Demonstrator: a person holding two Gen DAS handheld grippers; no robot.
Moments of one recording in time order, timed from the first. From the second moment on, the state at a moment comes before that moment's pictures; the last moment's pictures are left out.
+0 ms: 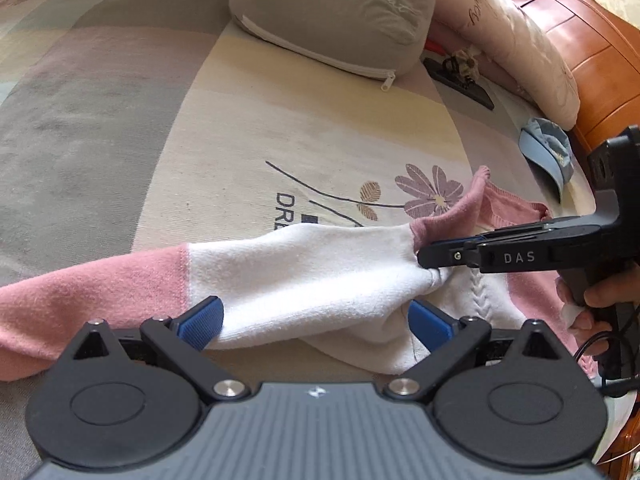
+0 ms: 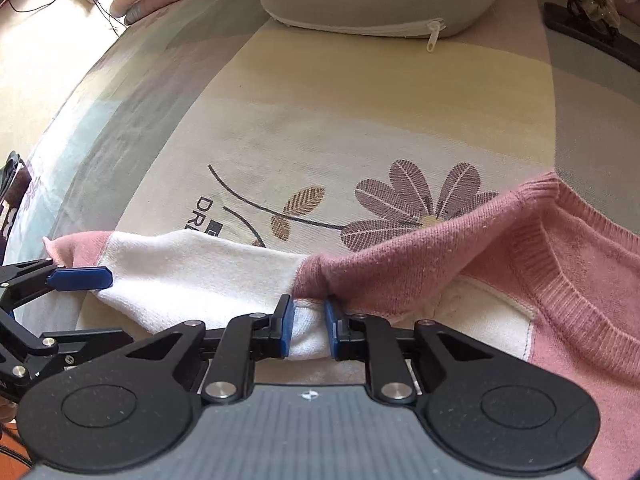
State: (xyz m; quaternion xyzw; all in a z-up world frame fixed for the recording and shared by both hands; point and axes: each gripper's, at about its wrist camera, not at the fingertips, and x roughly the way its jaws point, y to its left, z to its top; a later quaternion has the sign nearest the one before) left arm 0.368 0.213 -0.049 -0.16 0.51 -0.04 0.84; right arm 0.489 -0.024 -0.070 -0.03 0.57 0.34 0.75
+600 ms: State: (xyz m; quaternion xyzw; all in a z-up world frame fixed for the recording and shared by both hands) left arm 0.288 0.338 -0.052 -0.38 0.42 0.19 0.80; right arm 0.478 0.011 -0.033 -0.05 0.53 0.38 0.76
